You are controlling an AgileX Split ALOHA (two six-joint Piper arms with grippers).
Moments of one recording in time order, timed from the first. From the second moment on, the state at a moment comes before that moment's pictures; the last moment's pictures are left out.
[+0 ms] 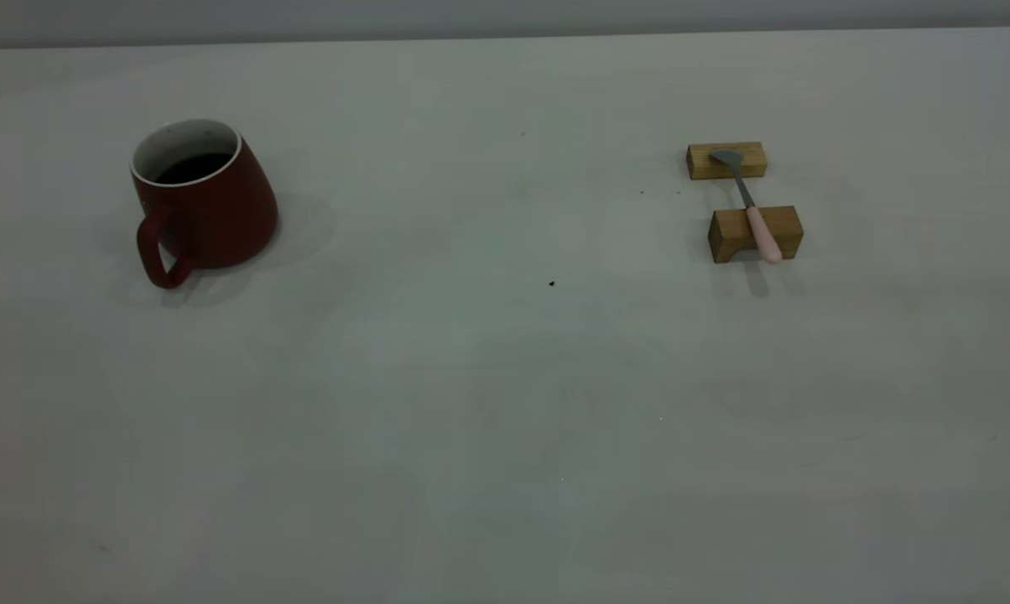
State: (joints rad) left arm -0.02 0.44 -0.57 0.19 0.94 0.03; right arm -0.03 0.02 -0.47 0.08 1.14 -0.11
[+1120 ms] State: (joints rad) left arm -0.02 1.80 -1.02 0.28 0.43 1.16; right arm -0.03 0.02 -0.47 0.08 1.14 -0.11
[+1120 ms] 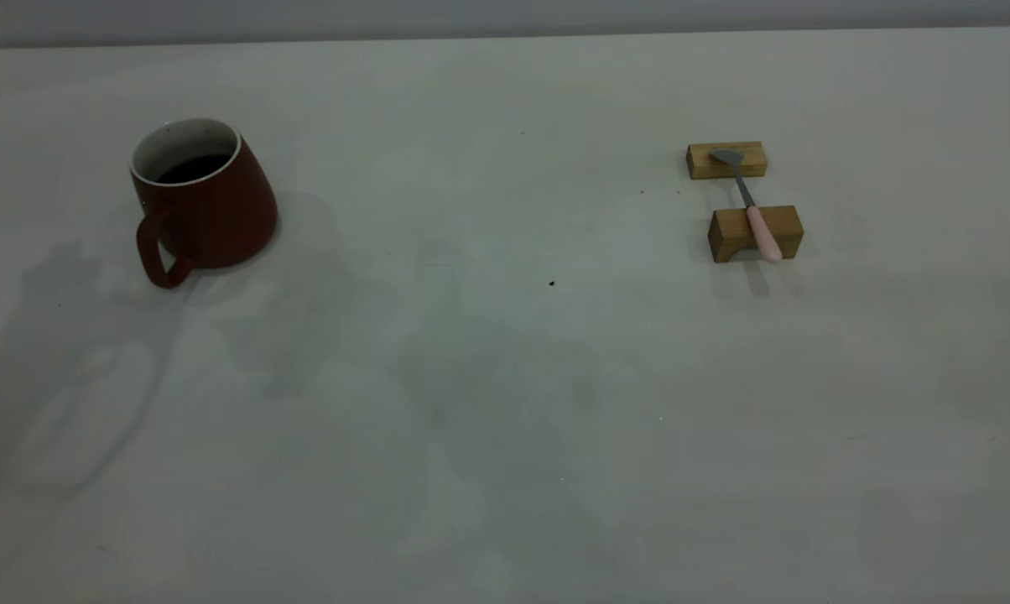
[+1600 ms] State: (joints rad) left arm 0.00 2.14 -1.24 0.29 0.40 1.17; right arm -0.03 0.02 -0.47 0.08 1.14 -0.11
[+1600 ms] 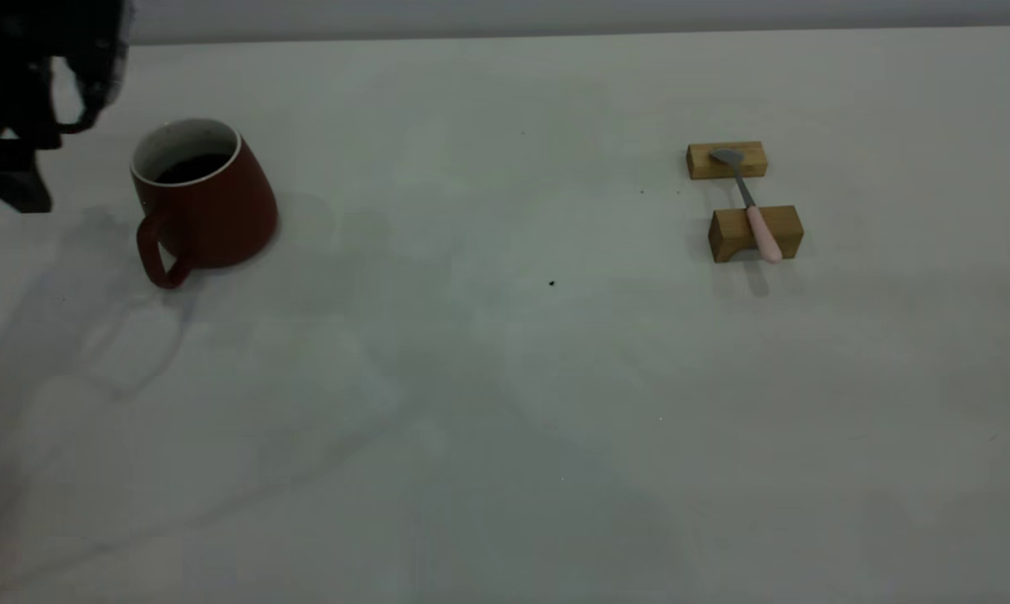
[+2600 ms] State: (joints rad) left arm 0.00 2.33 -1.41 -0.13 0.38 1.62; right arm -0.03 0.02 -0.47 0.08 1.14 -0.11
